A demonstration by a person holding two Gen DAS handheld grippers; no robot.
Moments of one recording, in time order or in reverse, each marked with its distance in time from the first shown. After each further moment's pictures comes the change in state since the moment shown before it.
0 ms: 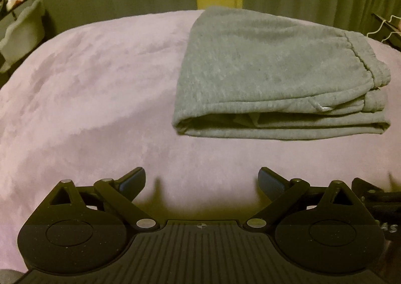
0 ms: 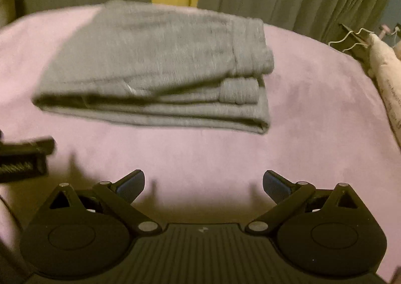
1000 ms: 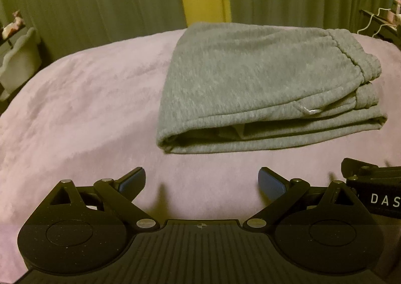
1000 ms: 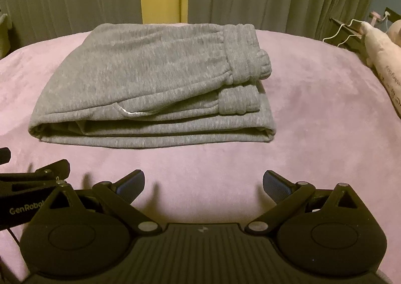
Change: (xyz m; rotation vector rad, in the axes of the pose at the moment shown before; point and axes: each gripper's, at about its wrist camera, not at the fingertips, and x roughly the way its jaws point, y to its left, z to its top) left arm 0.001 -0.018 -0.002 0.085 -0.095 0.021; right arm 0.005 -0.011 0.003 0.125 -0.088 0.056
